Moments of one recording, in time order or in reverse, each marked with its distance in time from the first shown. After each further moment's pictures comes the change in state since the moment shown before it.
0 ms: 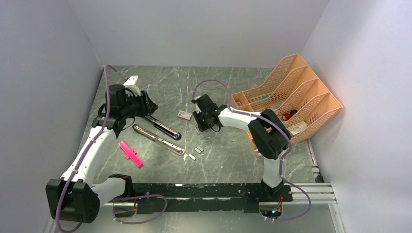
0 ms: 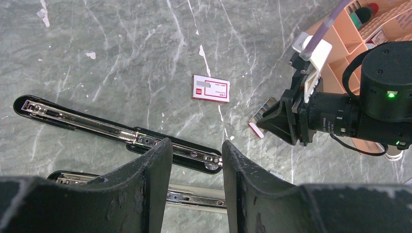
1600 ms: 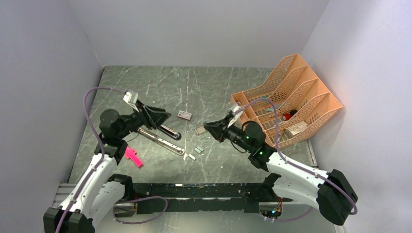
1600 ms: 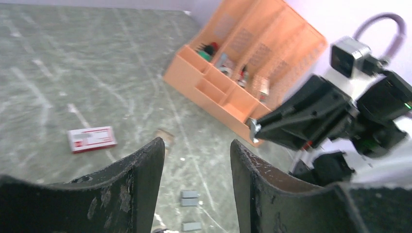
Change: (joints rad) left arm -0.034 -0.282 -0.318 0.536 0.331 -0.276; right arm 0.044 -0.920 -0.772 0.791 -0.123 0.052
